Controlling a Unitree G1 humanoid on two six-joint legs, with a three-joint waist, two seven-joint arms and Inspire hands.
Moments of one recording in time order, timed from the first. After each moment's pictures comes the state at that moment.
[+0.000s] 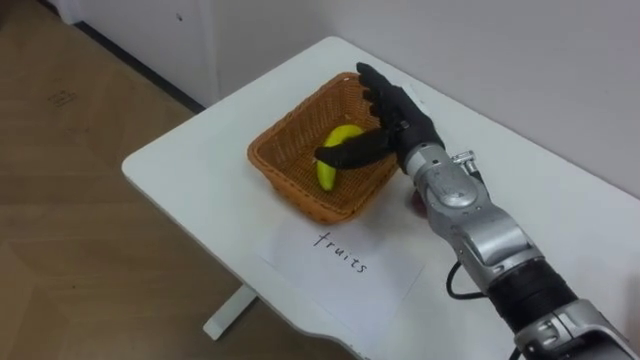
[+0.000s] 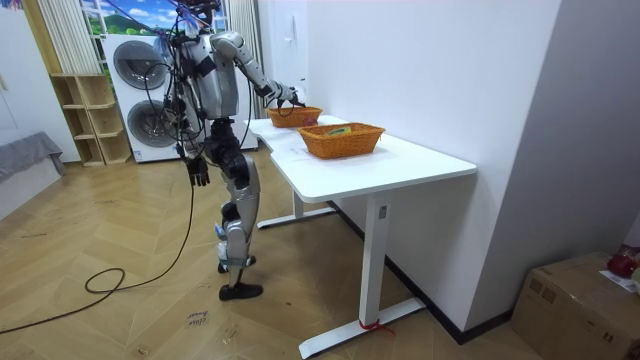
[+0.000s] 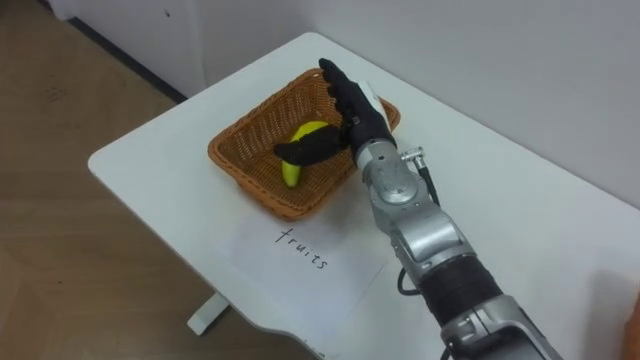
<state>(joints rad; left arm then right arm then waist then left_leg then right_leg) 0.37 0.22 0.01 0.81 0.50 0.20 0.11 -0.54 -0.24 0.38 0.46 0.23 0.12 -0.13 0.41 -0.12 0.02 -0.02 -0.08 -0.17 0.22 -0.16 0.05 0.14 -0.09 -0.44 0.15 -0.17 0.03</state>
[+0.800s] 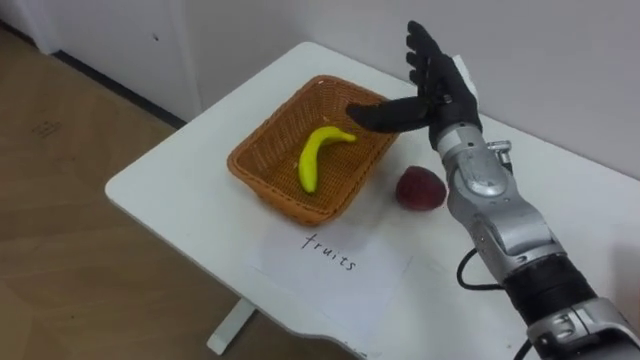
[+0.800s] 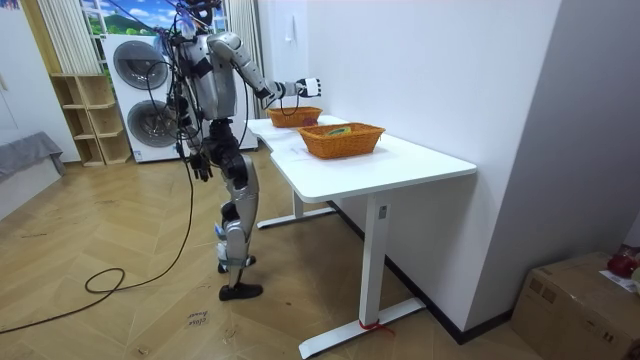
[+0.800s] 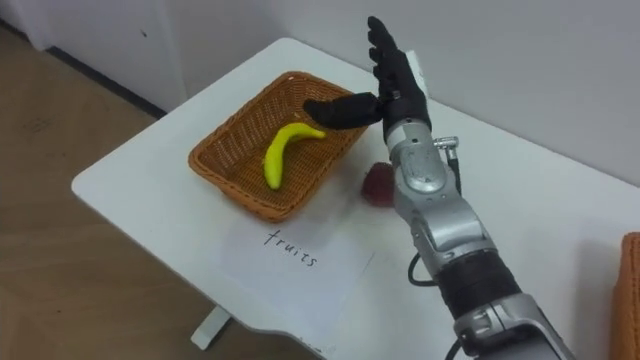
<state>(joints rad) 0.33 0.21 0.04 0.86 0.51 0.16 0.14 -0.54 -0.27 0.28 0.46 0.33 0.00 -0.25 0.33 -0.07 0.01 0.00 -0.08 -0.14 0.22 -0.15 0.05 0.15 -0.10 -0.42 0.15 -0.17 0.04</state>
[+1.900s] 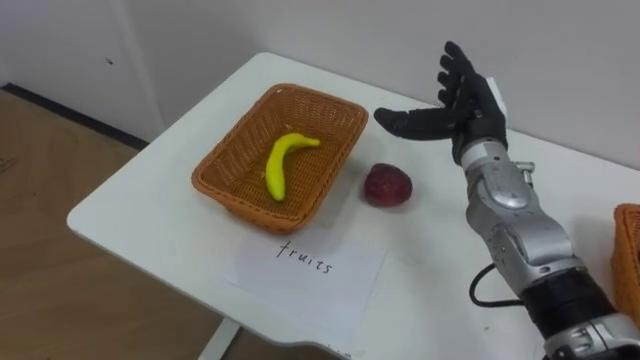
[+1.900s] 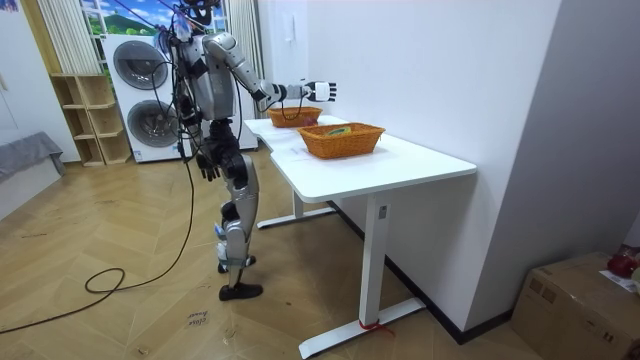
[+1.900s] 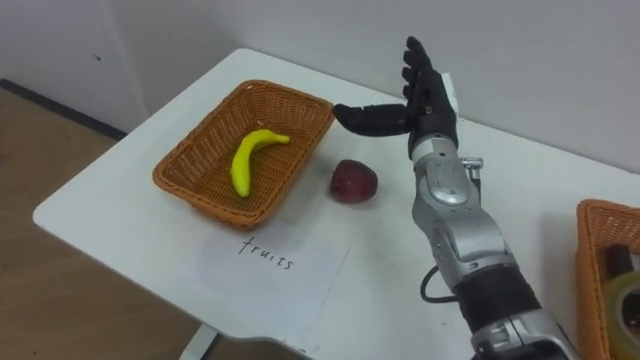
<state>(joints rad) 0.31 0.18 0.03 0.92 0.51 0.16 0.15 -0.47 -0.31 0.24 0.46 0.42 0.00 -0.27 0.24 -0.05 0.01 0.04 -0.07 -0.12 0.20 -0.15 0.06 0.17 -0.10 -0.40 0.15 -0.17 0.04</state>
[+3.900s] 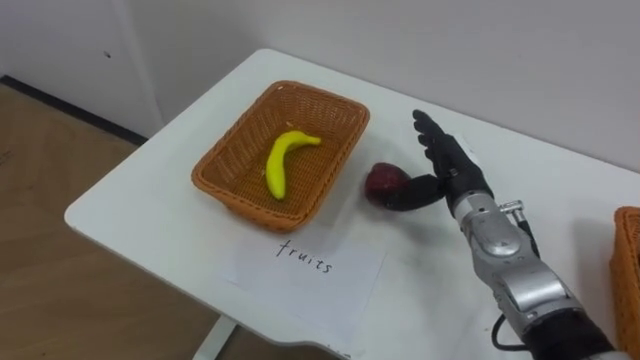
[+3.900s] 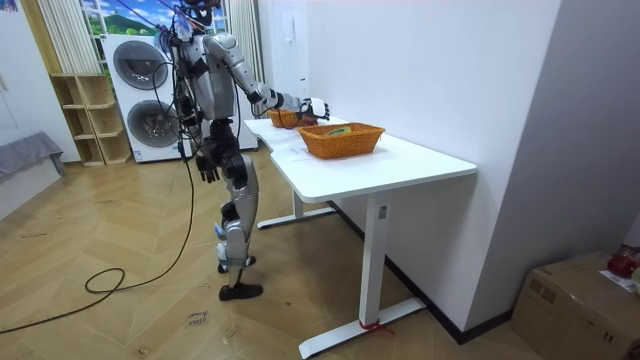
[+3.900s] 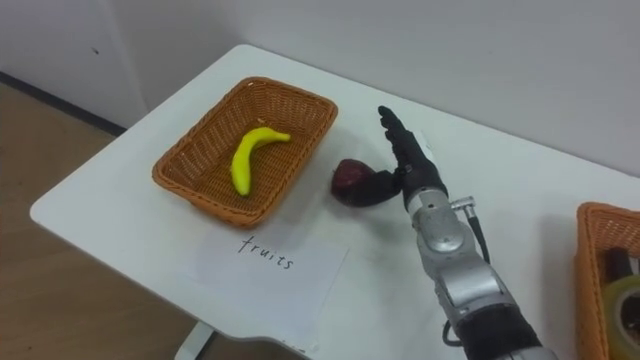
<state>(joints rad) 0.31 0.17 0.03 0.96 0.50 0.14 0.14 -0.35 -0.31 0.28 0.54 0.11 0.00 -0.11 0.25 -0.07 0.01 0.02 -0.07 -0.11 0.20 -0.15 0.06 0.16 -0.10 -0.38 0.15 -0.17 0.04</state>
